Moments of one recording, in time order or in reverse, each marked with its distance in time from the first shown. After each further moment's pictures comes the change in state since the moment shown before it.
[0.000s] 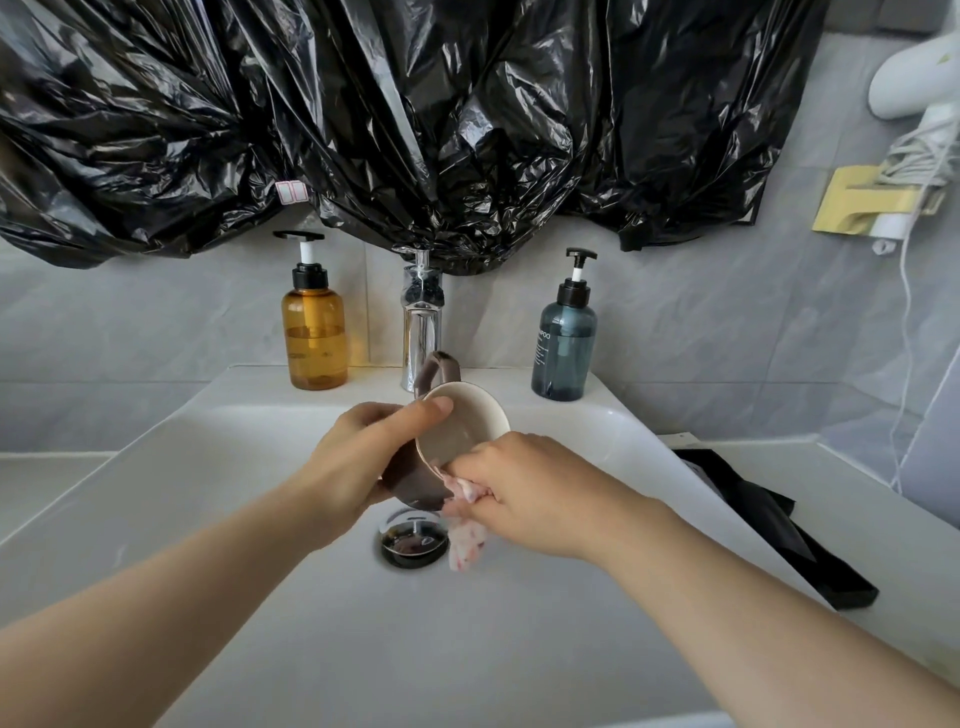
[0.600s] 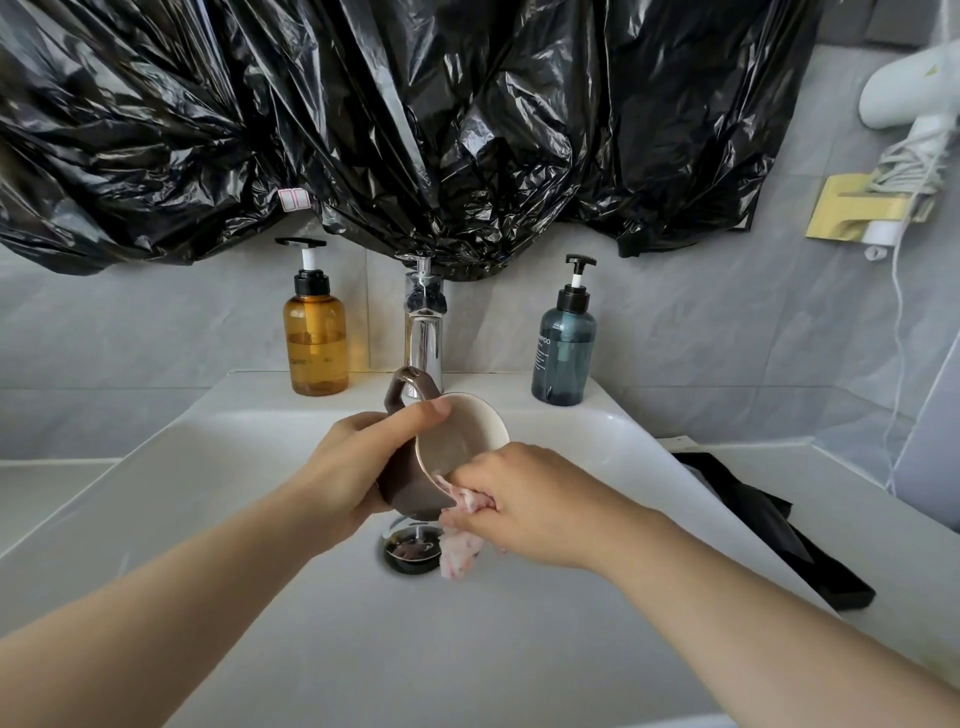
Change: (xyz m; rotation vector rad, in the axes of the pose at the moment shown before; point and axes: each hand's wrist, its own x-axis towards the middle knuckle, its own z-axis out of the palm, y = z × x) left_hand -0.004 0.006 -0.003 -0.108 -0.039 -0.039; right_hand -0.002 -0.005 0.001 0.075 0.006 0.008
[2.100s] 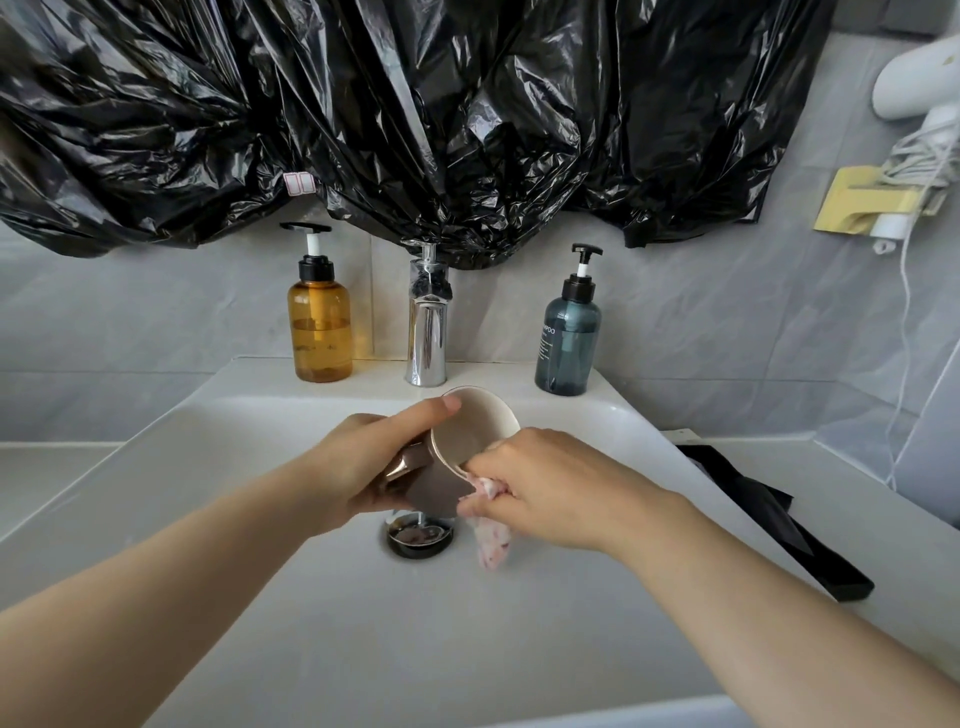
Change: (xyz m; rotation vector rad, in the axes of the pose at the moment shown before) left_hand -0.003 -0.001 0.002 0.143 -0.024 -0.074; right_hand -0.003 0.005 -0.007 -0.162 -0.036 0.005
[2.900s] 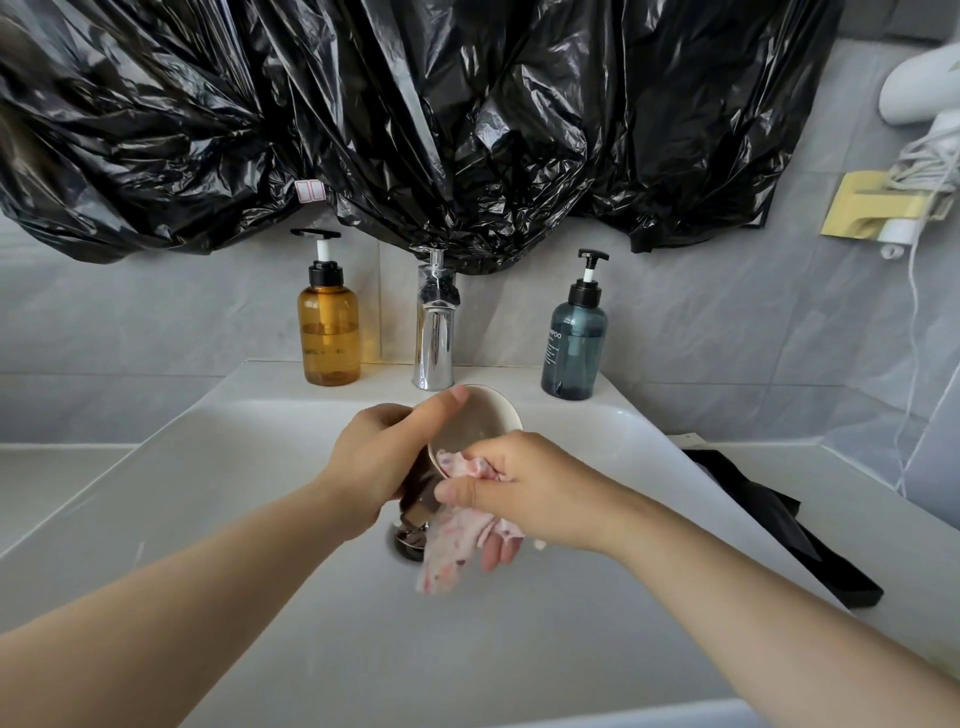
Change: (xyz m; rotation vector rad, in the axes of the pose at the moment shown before) left_hand 0.010 -0.008 0.002 0.074 0.156 0.165; right_hand 0.003 -0.016 0.004 0.782 -0.061 0.171
